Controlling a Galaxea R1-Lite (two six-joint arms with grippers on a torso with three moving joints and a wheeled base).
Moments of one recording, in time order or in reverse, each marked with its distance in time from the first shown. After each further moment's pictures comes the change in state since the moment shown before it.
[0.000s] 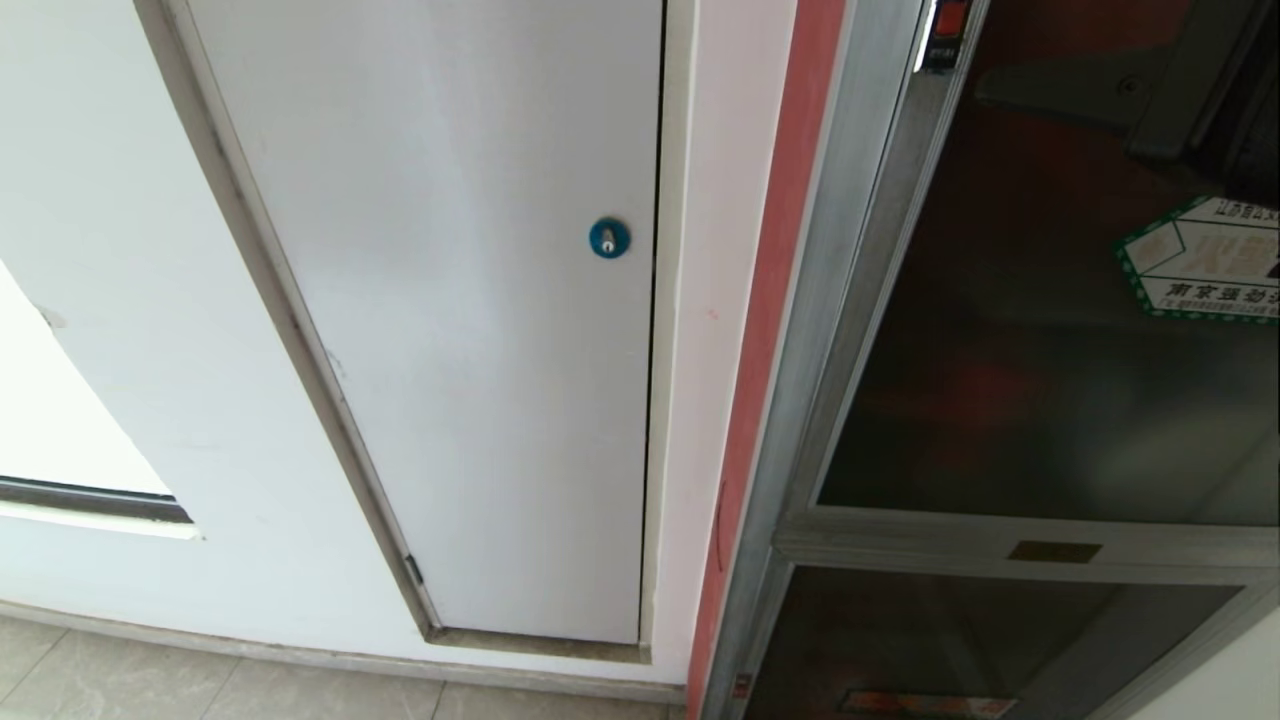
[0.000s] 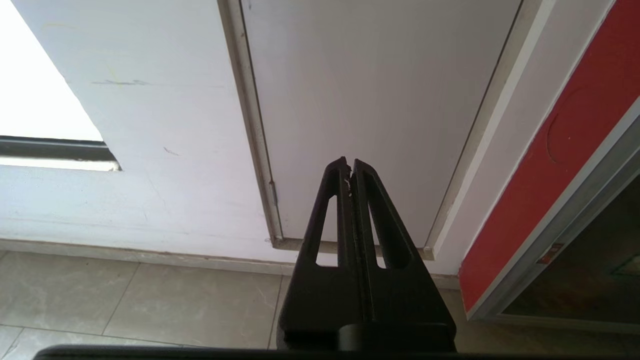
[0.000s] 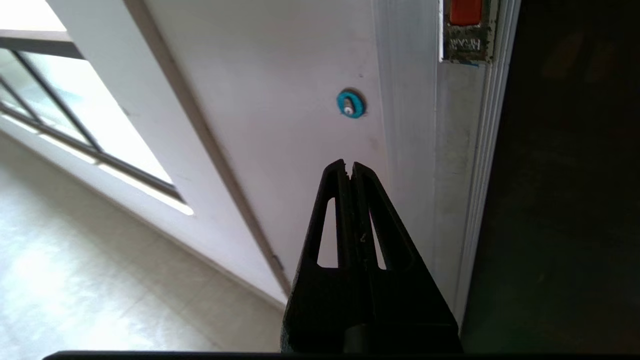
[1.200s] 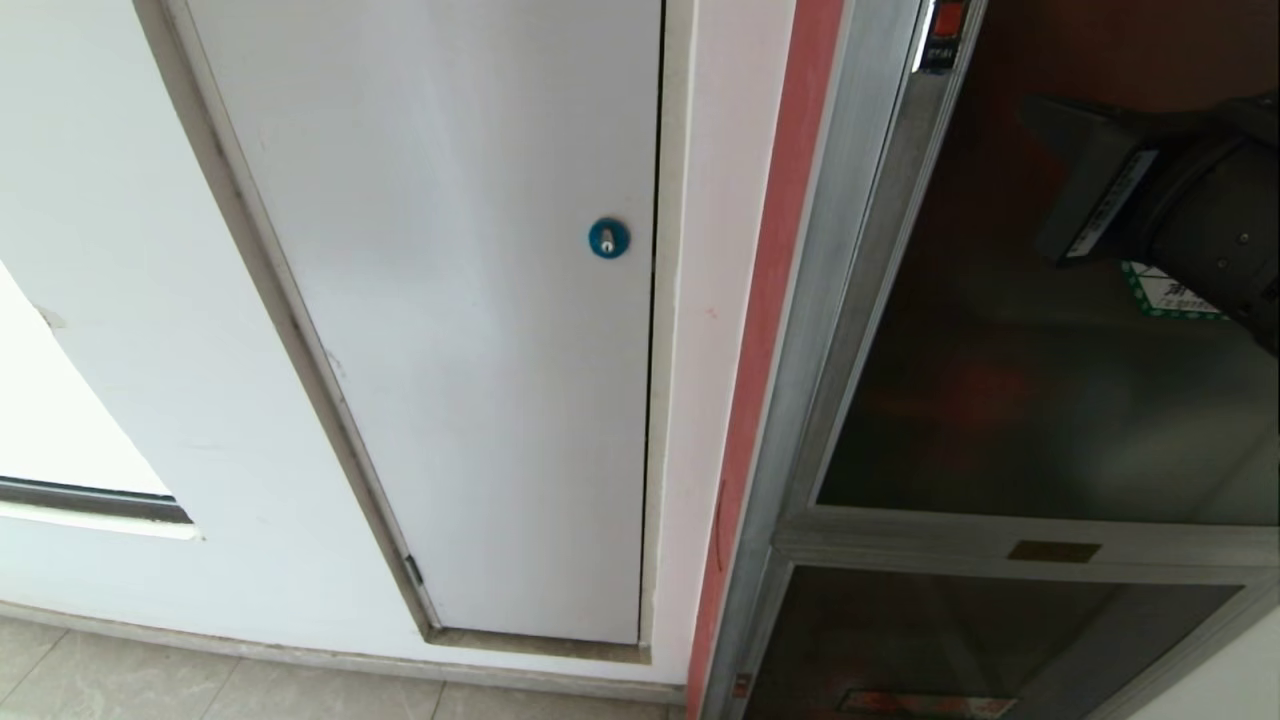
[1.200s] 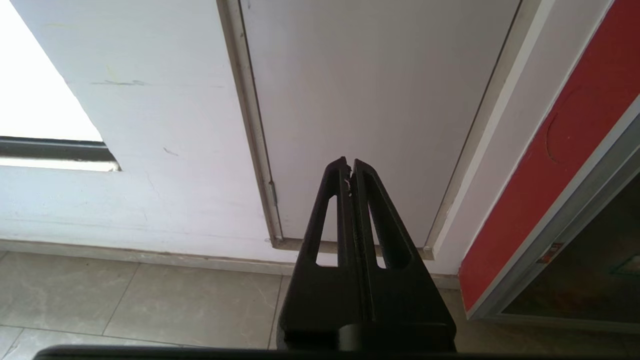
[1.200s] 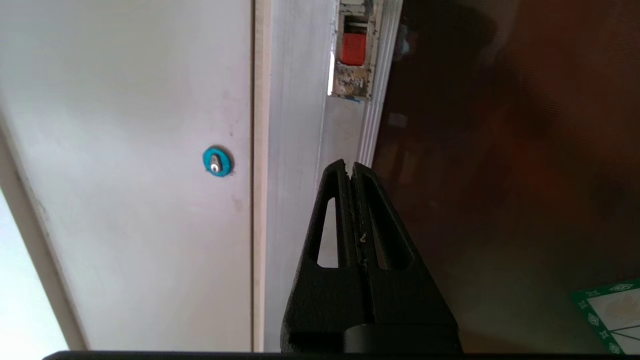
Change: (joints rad) left arm 0.000 0.000 0.000 0.001 0.000 0.000; right arm 0.116 0.011 0.372 -0.680 -0.387 -0.452
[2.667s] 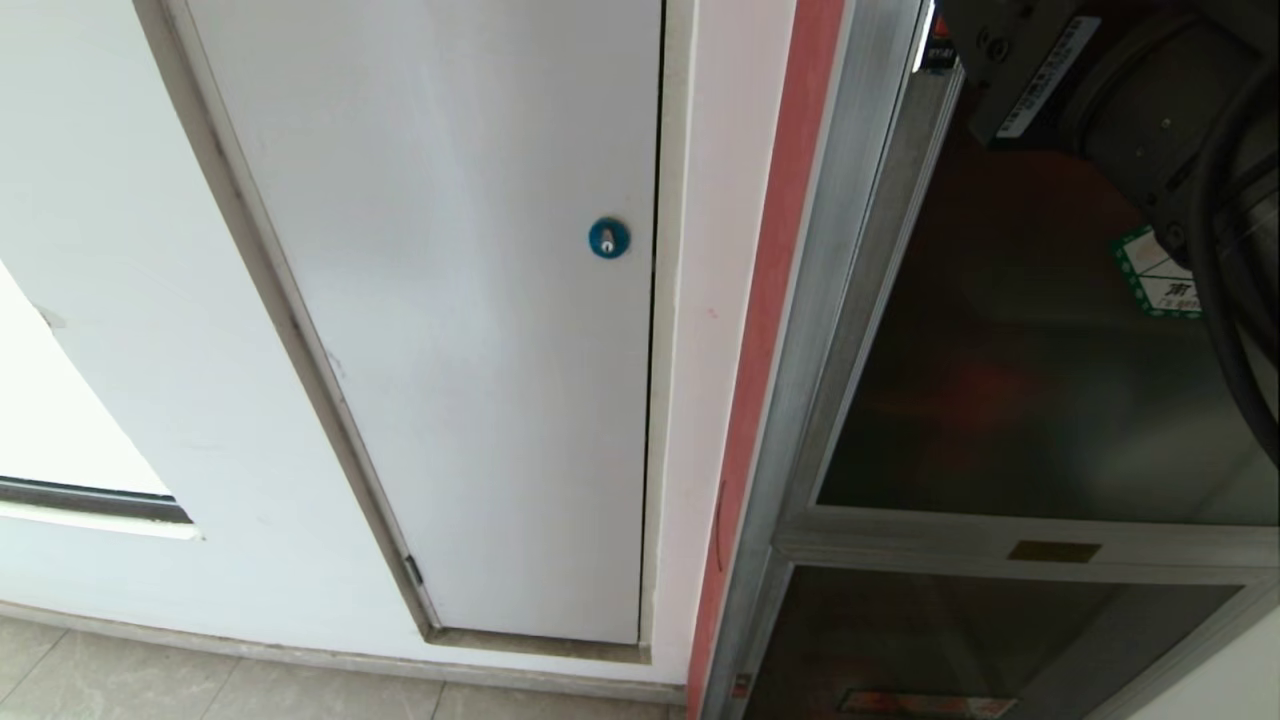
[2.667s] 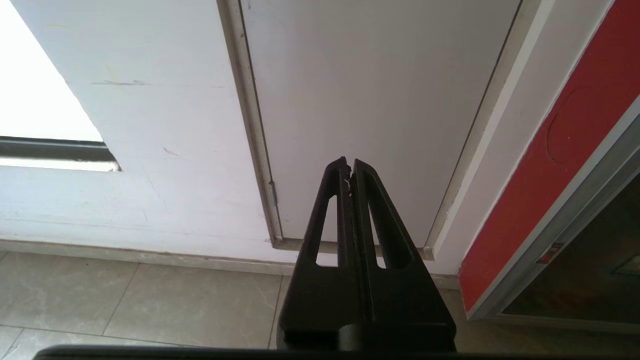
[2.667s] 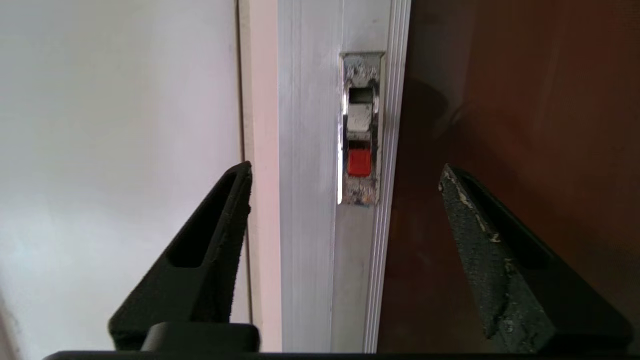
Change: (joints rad) left arm 0.000 0.000 0.000 0.000 0.000 0.000; right arm 0.070 0.157 -0.118 -0.317 -0.106 -0.146
